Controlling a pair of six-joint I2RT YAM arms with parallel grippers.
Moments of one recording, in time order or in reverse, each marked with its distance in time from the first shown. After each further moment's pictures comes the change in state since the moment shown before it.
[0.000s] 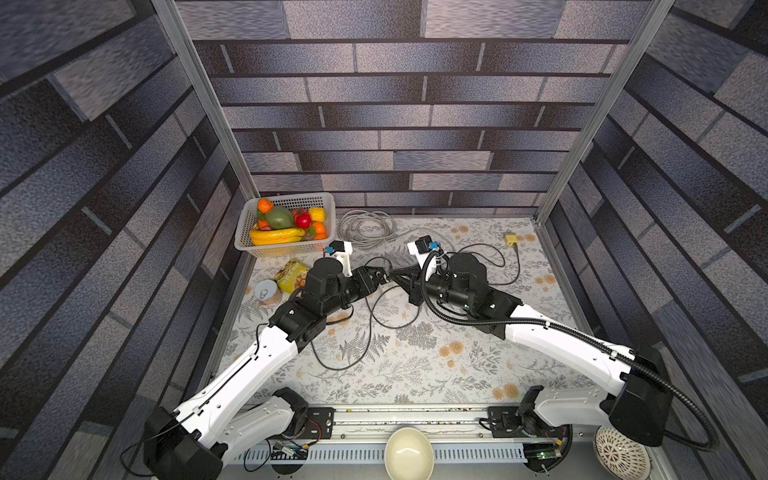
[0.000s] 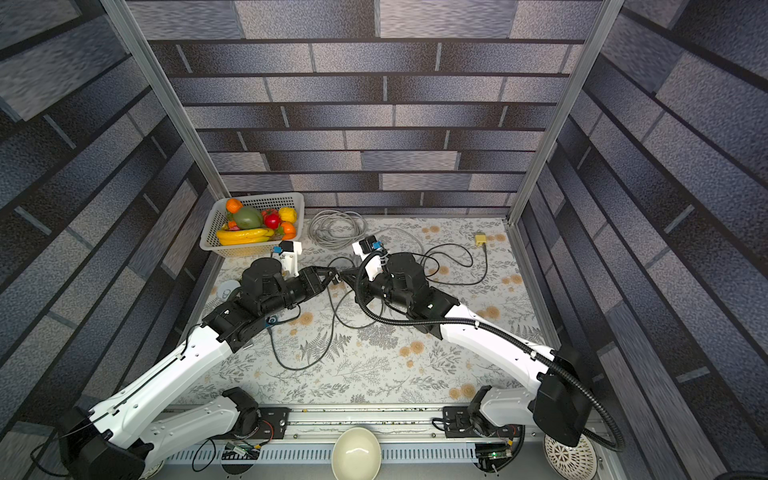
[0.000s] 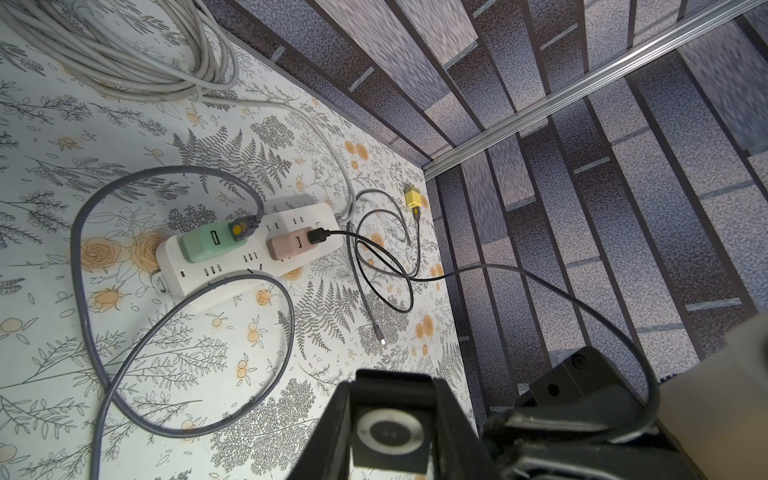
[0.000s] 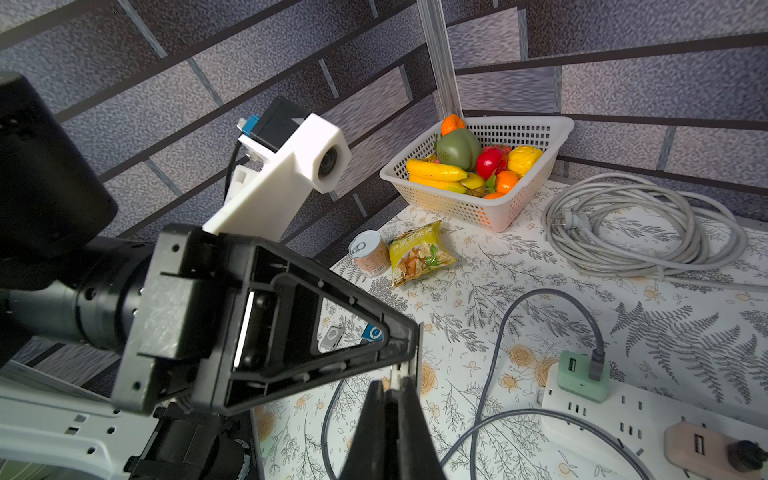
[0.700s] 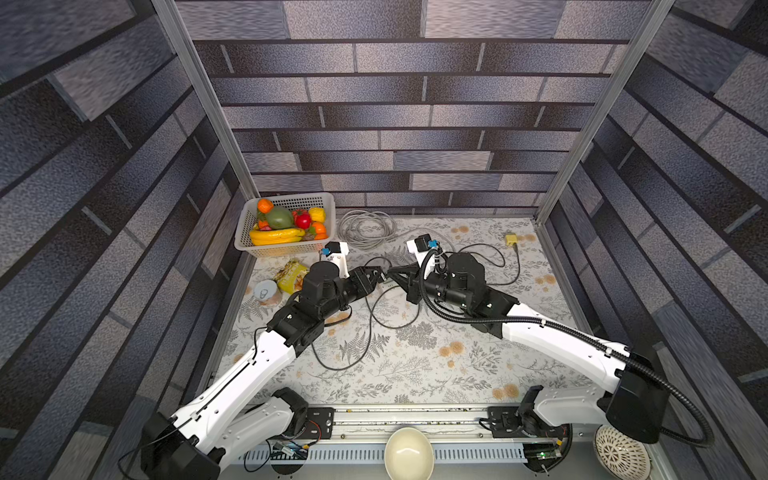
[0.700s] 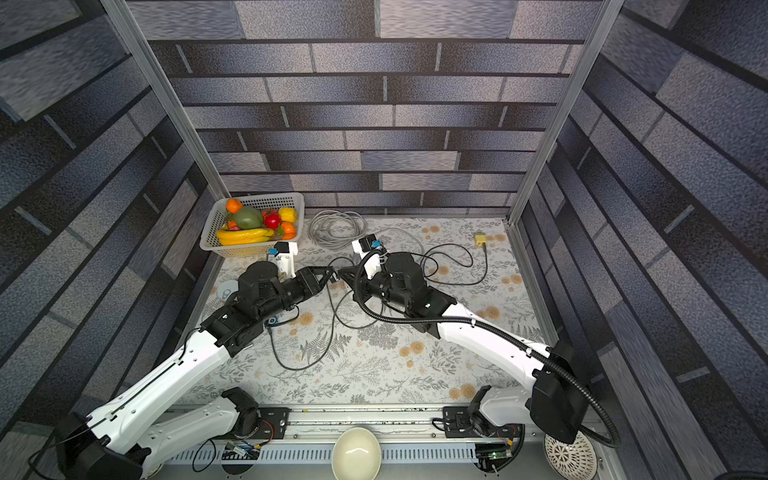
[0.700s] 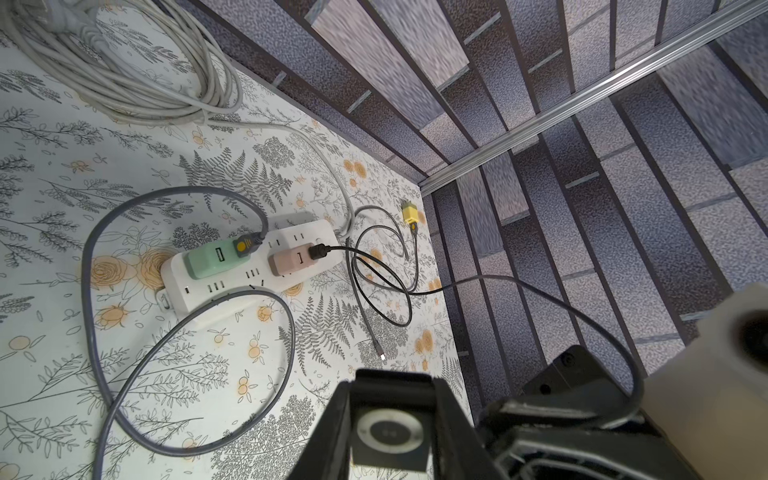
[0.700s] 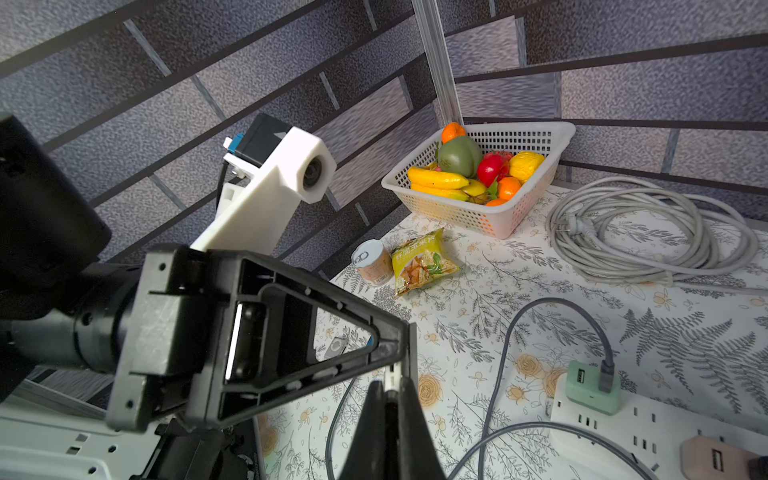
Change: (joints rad) left arm 0.003 -0.034 -0.046 0.061 -0.034 0.000; right arm 0.000 0.026 0.000 0.050 0.003 0.034
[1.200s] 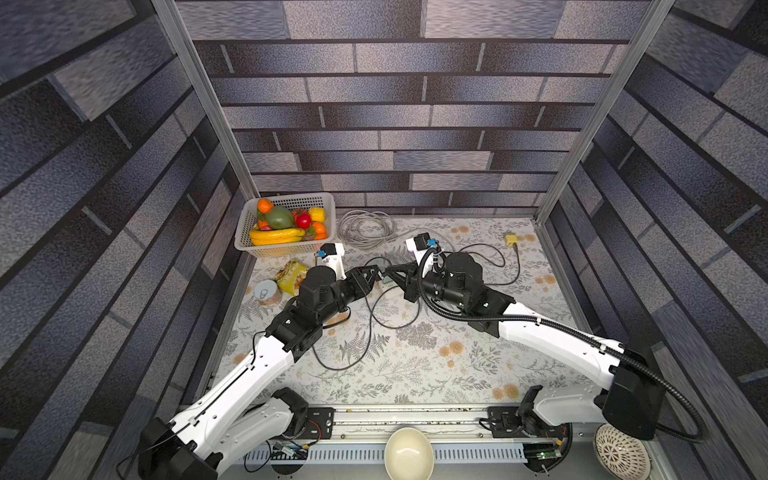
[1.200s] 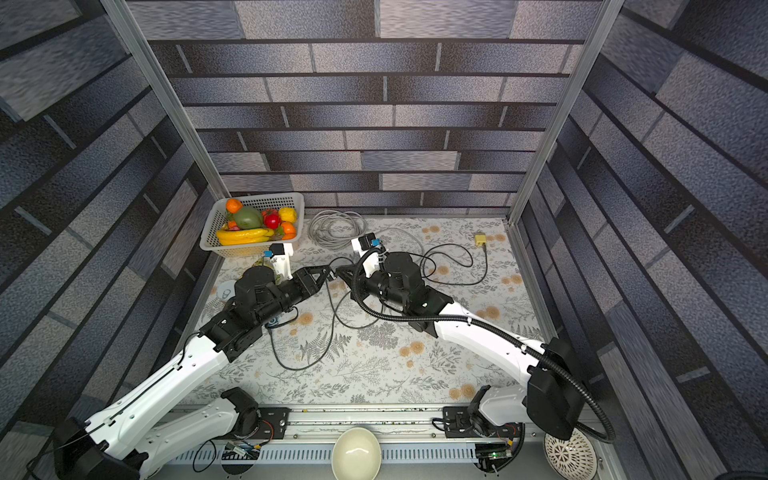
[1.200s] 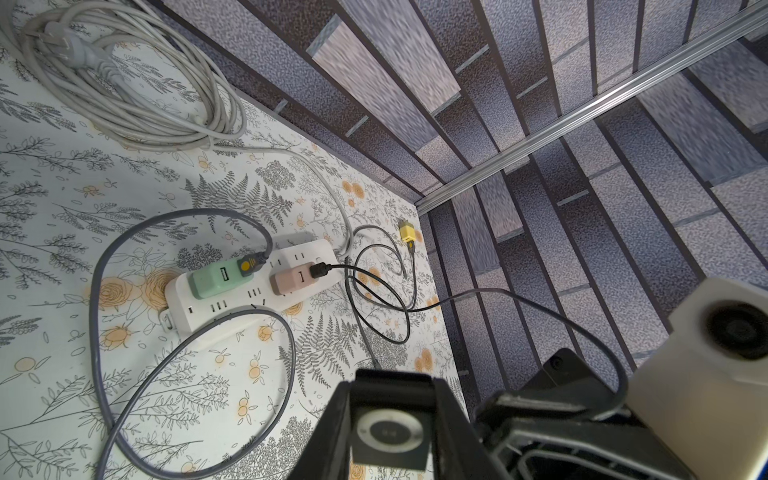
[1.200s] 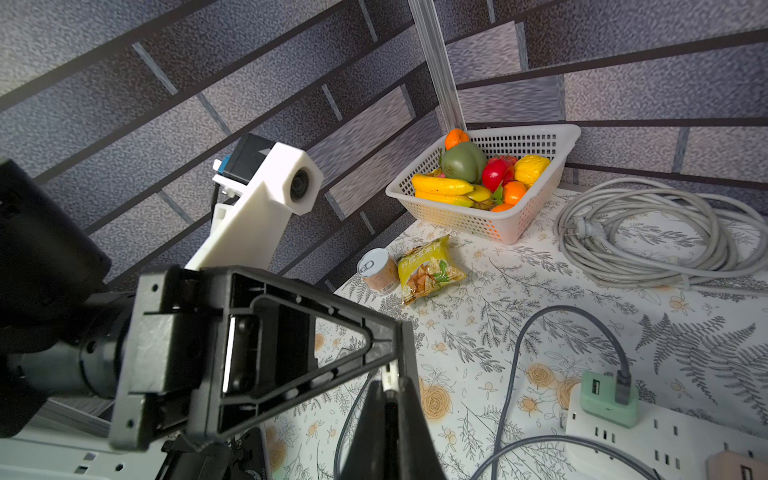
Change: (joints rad) left arm 0.000 -0.035 -0.047 0.075 -0.040 -0.003; right arm 0.000 0.020 0.000 0.049 0.000 0.037
